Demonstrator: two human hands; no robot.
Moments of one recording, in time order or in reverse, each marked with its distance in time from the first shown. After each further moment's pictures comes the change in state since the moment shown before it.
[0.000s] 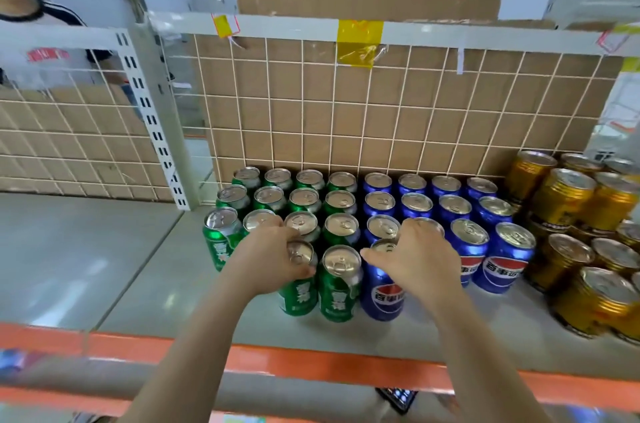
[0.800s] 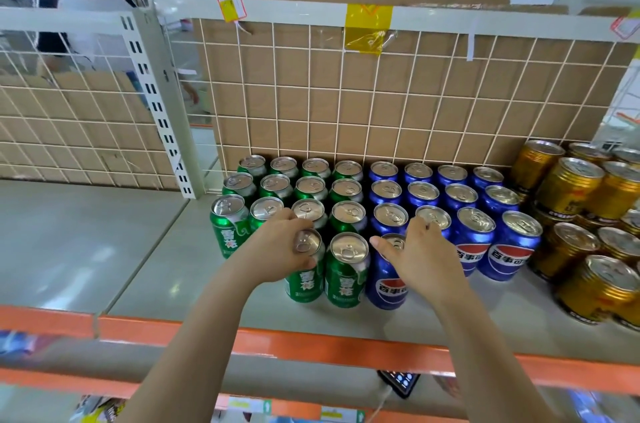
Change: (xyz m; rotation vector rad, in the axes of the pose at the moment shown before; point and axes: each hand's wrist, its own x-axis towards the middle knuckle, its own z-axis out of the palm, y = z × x) left_hand -0.003 -0.006 0.003 -0.094 -0.095 0.075; right_hand -0.008 0.007 0.015 -0.014 -0.093 -0.010
